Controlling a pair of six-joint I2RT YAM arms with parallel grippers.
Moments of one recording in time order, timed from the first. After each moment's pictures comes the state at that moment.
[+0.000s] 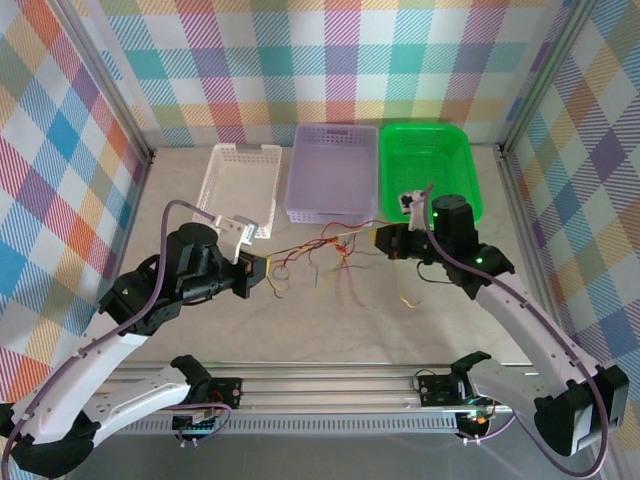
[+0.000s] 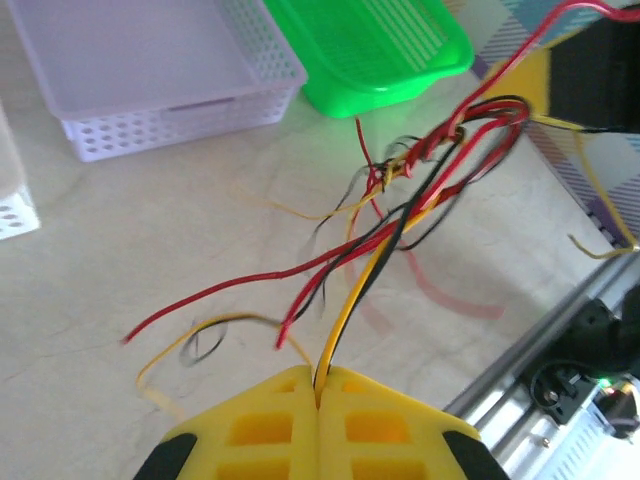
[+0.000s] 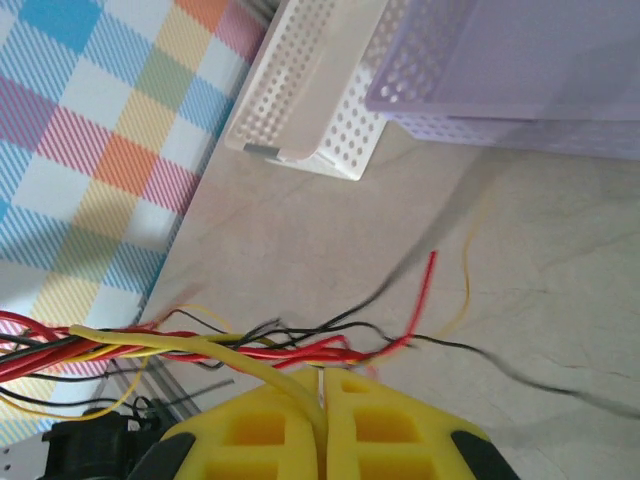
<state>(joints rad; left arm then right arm) -0.69 0.84 1.15 -0.91 0.08 -0.32 0.39 1.02 0.91 -0.43 -0.51 0.53</state>
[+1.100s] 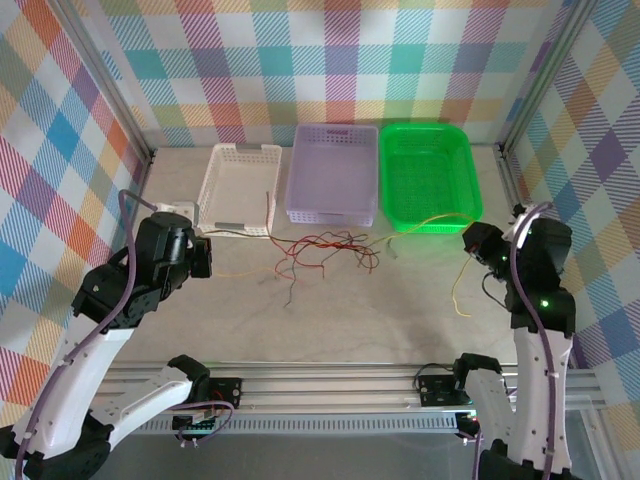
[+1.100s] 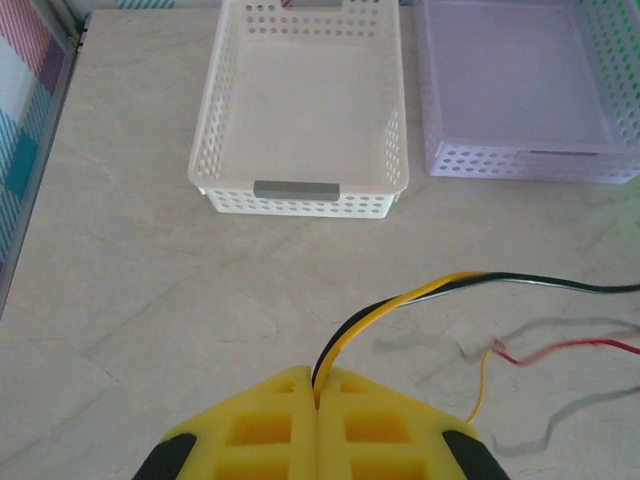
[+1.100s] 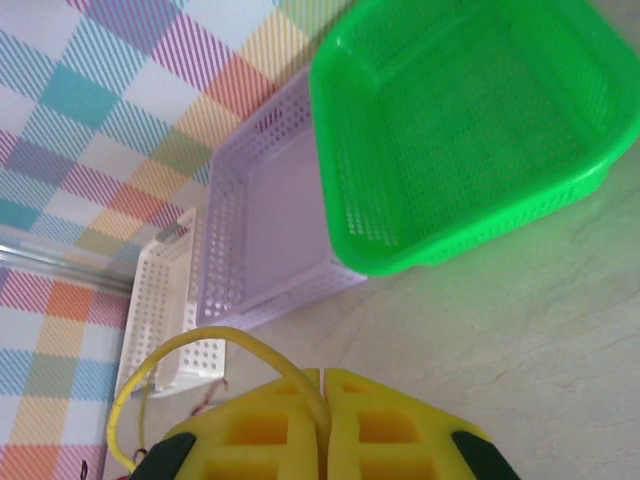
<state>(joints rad) -0.50 0.86 1.31 -1.18 -0.38 -0.33 -0.19 0.70 0.99 -0.76 -0.42 0.60</state>
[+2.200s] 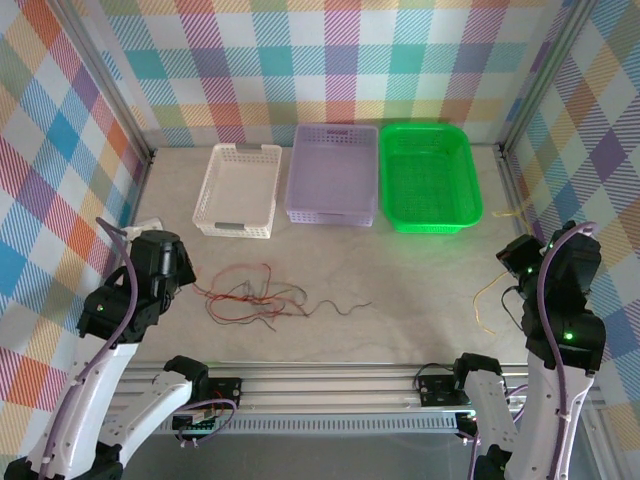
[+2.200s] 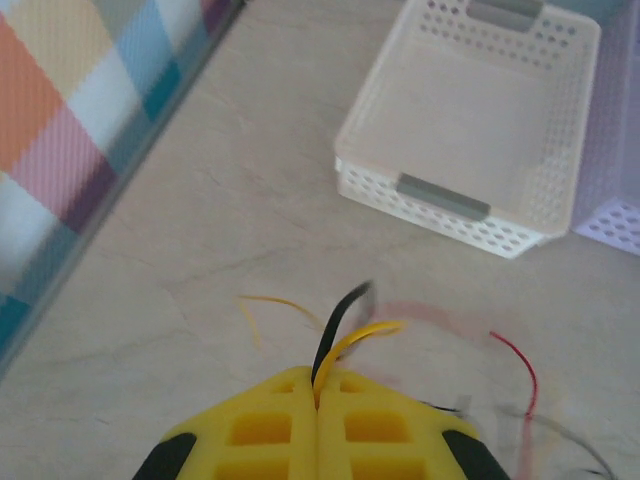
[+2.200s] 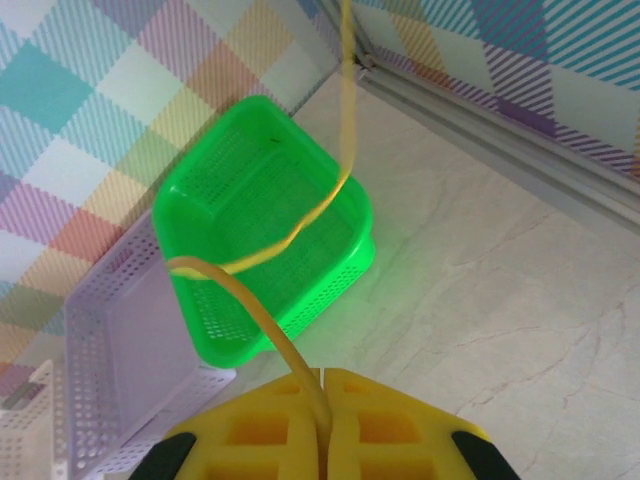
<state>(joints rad) -0.33 0.75 1.09 -1.12 -0.46 -0.48 -0.21 0.66 1.24 -1.08 0.01 0.65</state>
